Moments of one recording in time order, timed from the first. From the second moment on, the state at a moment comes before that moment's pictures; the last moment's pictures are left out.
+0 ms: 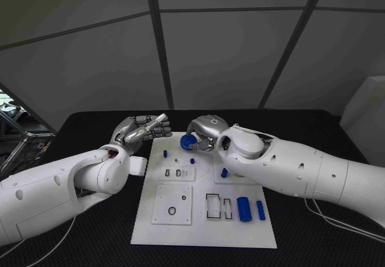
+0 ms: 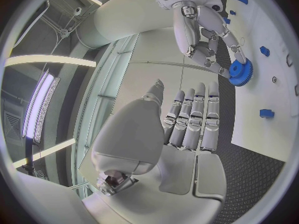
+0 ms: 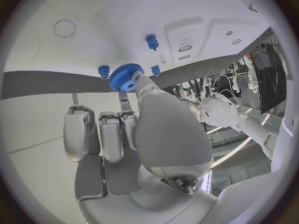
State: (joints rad) left arm 1.14 -0.89 0.06 1.57 0.01 -0.37 0.43; left_hand 1.43 -0.01 0.03 0.15 0.11 0.94 0.23 0.10 0.07 1.01 0.18 0.10 0.07 1.07 0.13 0.12 0.11 0.18 0.86 0.25 0.34 0.15; right arm 1.22 -0.46 0.02 1.31 -1.79 -0.32 -0.27; right_hand 1.48 -0.07 0.15 0.18 0.26 1.00 0.15 0.18 0.07 1.46 0.05 1.48 1.31 1.47 -0.02 1.55 1.31 0.06 1.43 0.09 1.48 1.31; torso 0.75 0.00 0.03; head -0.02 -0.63
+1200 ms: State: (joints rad) left arm 1.14 -0.89 0.06 1.58 0.01 -0.37 0.43; left_hand 1.43 -0.01 0.04 0.15 0.11 0.94 0.23 0.10 0.07 1.01 0.18 0.10 0.07 1.07 0.13 0.12 0.11 0.18 0.86 0.25 0.34 0.15; right arm 1.21 -0.42 0.02 1.24 -1.82 -0.26 -0.29; right_hand 1.30 -0.12 0.16 0.25 0.22 0.93 0.17 0.10 0.07 1.47 0.08 1.45 1.31 1.46 0.00 1.56 1.31 0.06 1.43 0.12 1.48 1.31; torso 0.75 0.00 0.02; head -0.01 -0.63
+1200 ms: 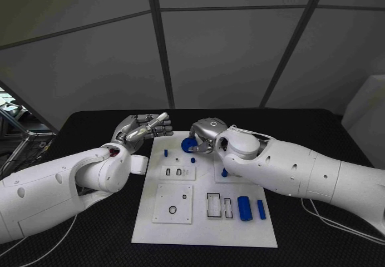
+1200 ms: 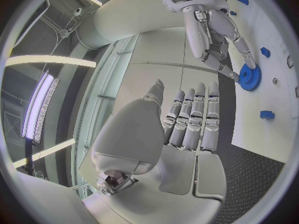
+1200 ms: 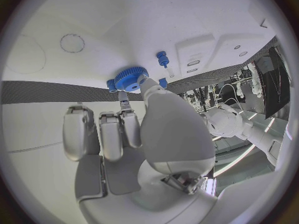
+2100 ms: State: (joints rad) left arm 1.14 -0.89 0.06 1.58 0.01 -0.37 0.41; left_hand 1.43 0.00 0.04 0.14 0.11 0.94 0.23 0.09 0.07 1.01 0.18 0.10 0.07 1.07 0.13 0.11 0.11 0.18 0.86 0.25 0.34 0.15; right arm 1.21 -0.44 0.02 1.24 -1.73 -0.20 -0.26; right_hand 1.17 -0.08 0.13 0.27 0.33 0.93 0.17 0.09 0.07 1.46 0.08 1.47 1.31 1.47 0.01 1.57 1.31 0.06 1.44 0.12 1.48 1.31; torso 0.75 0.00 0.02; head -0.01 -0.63
